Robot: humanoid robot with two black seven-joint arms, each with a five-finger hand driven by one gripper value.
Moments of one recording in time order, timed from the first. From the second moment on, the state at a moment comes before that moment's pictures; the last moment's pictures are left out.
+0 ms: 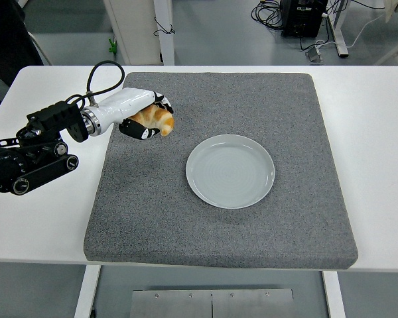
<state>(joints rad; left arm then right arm) -1.12 0.47 -0.05 -1.02 1.33 0.23 -0.17 -0.09 0.00 -0.02 0.10 -0.10 0.03 0.41</state>
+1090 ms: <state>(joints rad) -1.26 0.50 -0.48 -1.02 1.42 -0.08 -0.24 -0.09 0.00 -0.02 0.10 -0.10 0.03 0.41</state>
